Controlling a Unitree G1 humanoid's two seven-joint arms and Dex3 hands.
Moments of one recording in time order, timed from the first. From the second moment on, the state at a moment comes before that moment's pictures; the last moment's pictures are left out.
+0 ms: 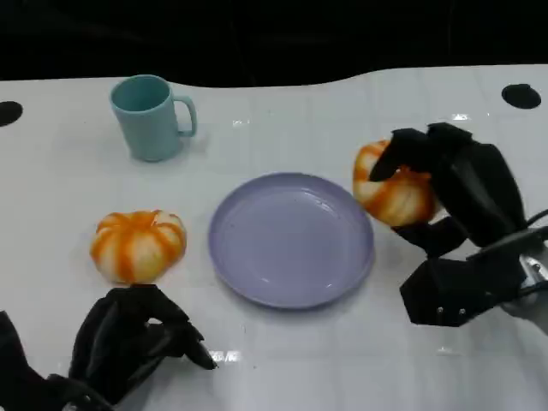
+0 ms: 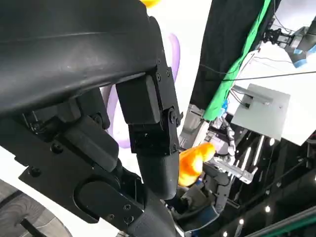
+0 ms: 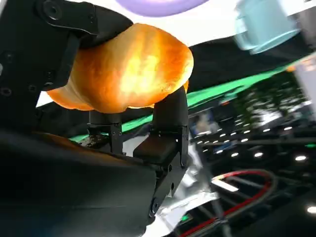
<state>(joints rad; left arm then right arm) -0.17 -0.04 0.27 0.66 -0.48 -0.15 -0.83 -0.67 -0.28 0.44 0.88 -0.65 -0.69 -0.62</state>
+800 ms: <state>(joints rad) -0.17 -0.04 0.26 0.66 -0.48 -0.14 -0.83 -0.76 -0.12 0.49 1.03 -0.72 -0.69 -0.51</state>
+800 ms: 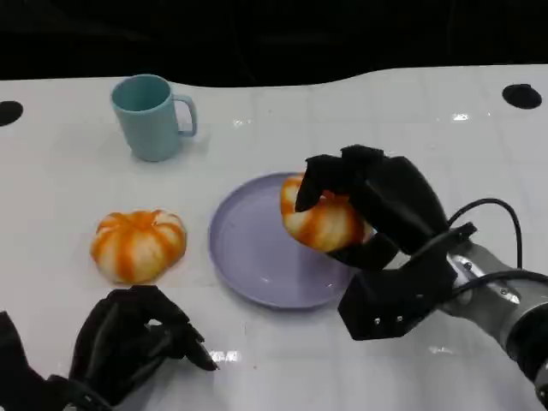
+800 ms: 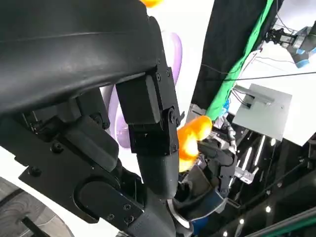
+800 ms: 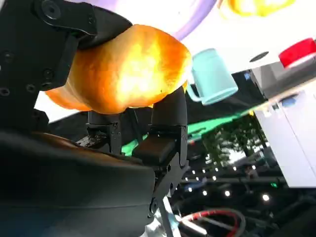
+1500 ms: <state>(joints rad) -0.17 -0.04 0.26 0.66 -0.48 -0.14 -0.83 -0.79 -0.12 0.52 1.00 -0.72 -0.49 -0.19</state>
